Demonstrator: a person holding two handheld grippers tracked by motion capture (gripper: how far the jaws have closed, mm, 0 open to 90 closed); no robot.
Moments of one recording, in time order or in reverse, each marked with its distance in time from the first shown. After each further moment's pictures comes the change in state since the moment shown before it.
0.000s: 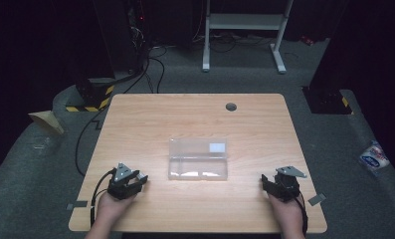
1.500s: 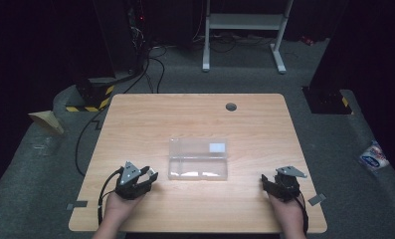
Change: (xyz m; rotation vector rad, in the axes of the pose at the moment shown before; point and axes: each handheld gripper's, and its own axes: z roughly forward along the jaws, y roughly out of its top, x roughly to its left) left arm -0.039 0.031 -0.013 -0.127 -0.047 0.059; right arm -0.001 0.000 0.000 -0.001 0.009 -0.013
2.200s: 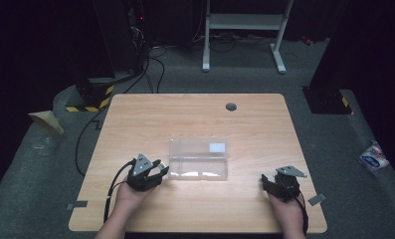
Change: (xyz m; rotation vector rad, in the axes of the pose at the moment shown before) left arm -0.010 0.024 0.028 -0.002 -0.042 0.033; right arm 0.000 0.001 0.000 0.001 -0.001 0.002
